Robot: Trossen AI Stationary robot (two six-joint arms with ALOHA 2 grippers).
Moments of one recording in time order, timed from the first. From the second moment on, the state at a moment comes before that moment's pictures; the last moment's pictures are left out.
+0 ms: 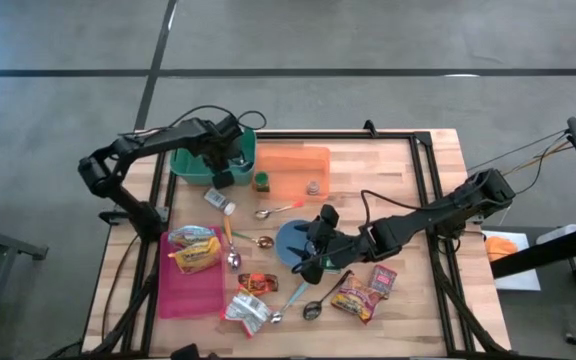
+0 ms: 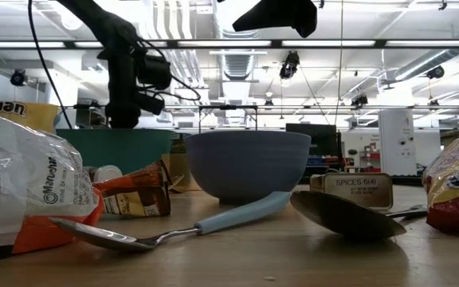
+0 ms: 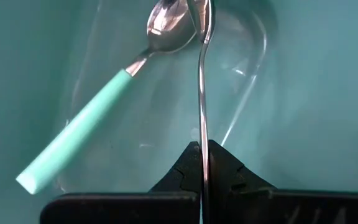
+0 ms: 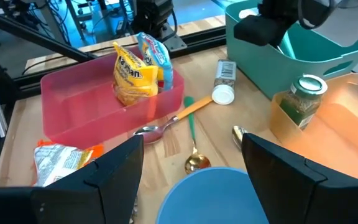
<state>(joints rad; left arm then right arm) 0.71 1.58 1.08 -0.94 -0.08 0.33 0.38 1.62 1.21 -0.12 0.59 0.47</state>
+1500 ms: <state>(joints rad) 0.80 1.58 1.01 -0.92 0.00 0.34 0.38 1.63 1.21 -0.12 0.59 0.49</state>
